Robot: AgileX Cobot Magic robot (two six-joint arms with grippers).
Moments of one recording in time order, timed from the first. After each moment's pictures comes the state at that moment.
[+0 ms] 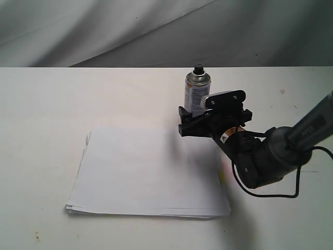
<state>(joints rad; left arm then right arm) -0.14 0.00 0.00 -0.26 0.19 0.25 0.20 2.21 -0.87 0.17 -1.02 -0.03</state>
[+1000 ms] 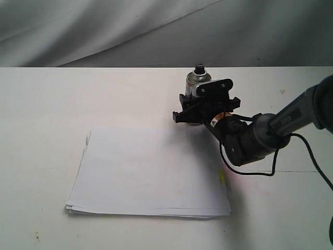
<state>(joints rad) -0.14 0.00 0.00 -0.26 0.19 0.25 0.16 2.34 -1.12 0.10 -0.92 -0.04</state>
